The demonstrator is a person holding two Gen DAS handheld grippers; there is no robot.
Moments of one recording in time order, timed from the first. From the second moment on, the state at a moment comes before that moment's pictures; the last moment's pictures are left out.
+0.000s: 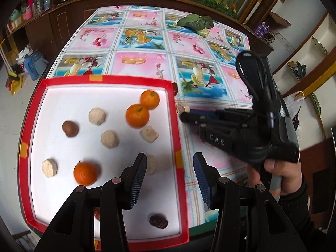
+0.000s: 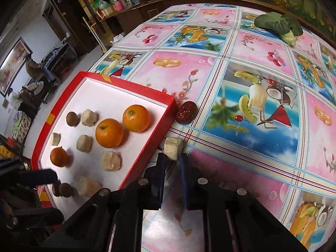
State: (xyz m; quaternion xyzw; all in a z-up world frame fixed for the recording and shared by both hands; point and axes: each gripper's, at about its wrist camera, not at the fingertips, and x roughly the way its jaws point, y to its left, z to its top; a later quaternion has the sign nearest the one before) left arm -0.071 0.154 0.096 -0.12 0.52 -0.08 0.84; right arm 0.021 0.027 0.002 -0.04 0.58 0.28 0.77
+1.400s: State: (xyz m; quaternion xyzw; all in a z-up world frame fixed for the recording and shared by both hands) left arm 0.119 0.076 0.033 0.01 0.62 0.07 0.79; right arm -0.023 -0.138 0.011 0.08 0.56 0.19 0.81
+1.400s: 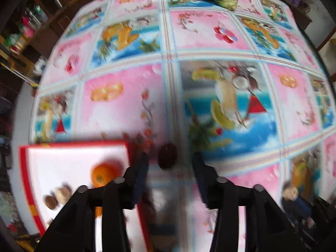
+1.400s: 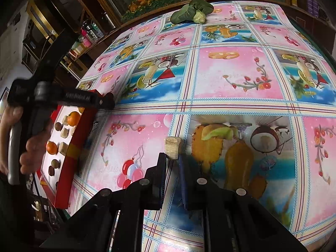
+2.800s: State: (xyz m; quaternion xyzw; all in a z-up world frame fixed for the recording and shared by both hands) left arm -0.074 0.280 0.144 -0.15 0.51 0.00 0.84; right arm -0.029 0.005 0.066 -0.03 0.53 0.25 0.81
